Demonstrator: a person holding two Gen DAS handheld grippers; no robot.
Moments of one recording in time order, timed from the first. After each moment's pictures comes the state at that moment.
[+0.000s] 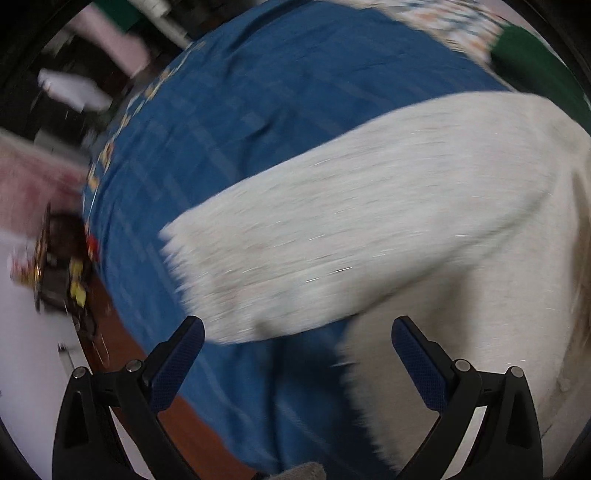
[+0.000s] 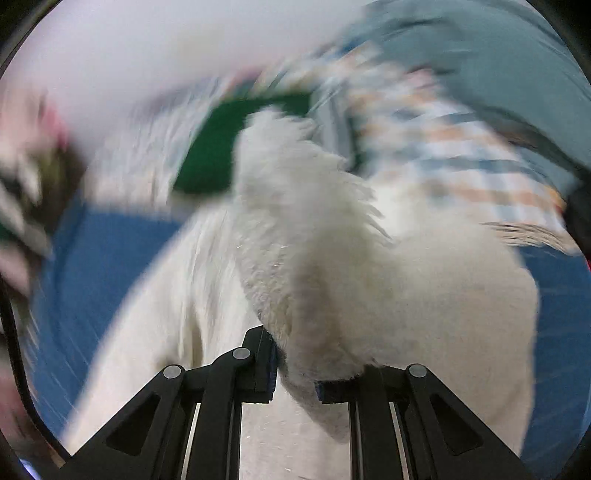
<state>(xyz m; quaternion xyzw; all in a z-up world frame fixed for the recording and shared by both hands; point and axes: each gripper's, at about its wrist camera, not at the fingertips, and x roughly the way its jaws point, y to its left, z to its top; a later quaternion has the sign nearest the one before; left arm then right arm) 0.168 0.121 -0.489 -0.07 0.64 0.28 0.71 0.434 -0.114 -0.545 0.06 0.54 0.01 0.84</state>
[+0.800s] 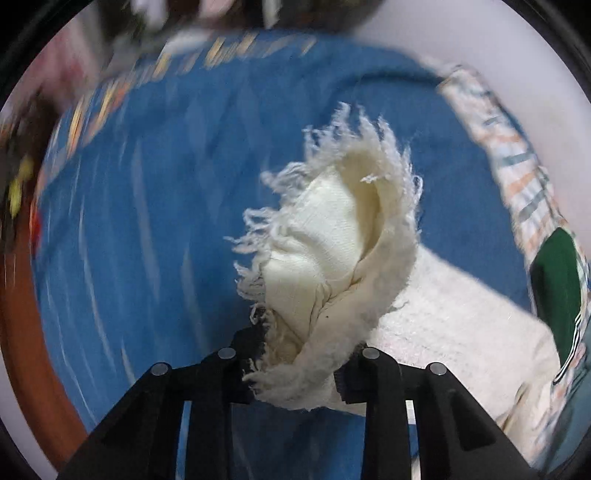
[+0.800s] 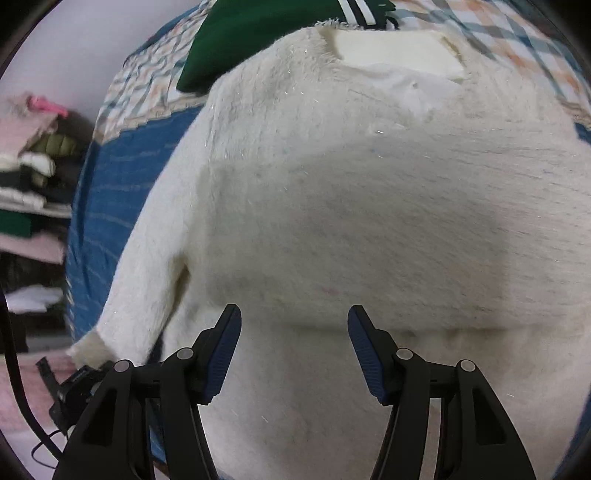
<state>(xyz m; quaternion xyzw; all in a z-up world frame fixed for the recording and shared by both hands) 0.242 0.348 -0.504 -0.30 0.48 0.30 0.77 0.393 -0.133 -0.599 0.21 0.64 0.06 0.74</state>
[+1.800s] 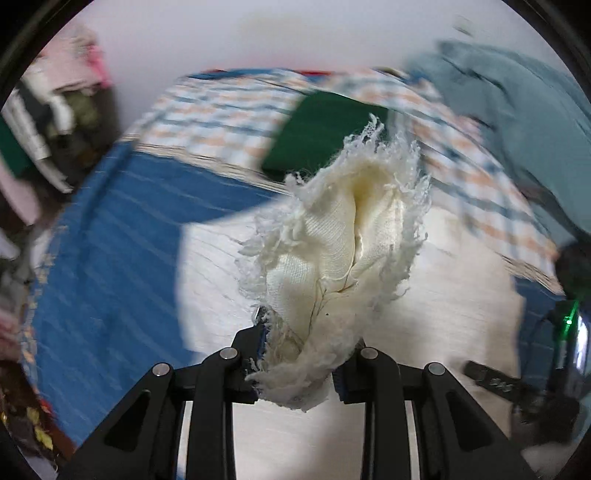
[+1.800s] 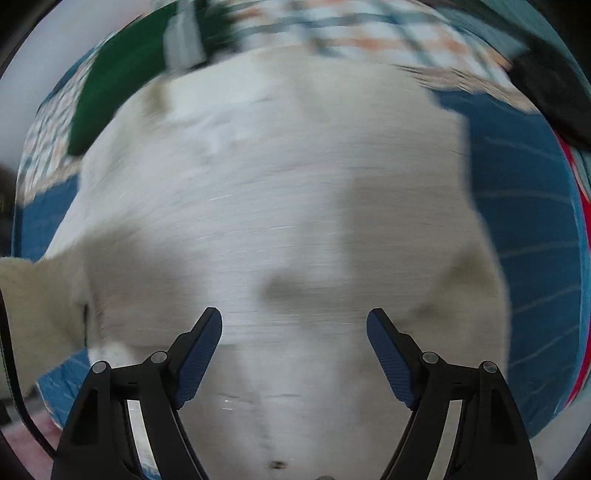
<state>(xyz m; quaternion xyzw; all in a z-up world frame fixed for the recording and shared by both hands) 0.295 -0.067 -0.413 0.02 0.52 0.01 0.85 0.321 -0.287 -0.576 0.20 0.66 -0.12 0.71</state>
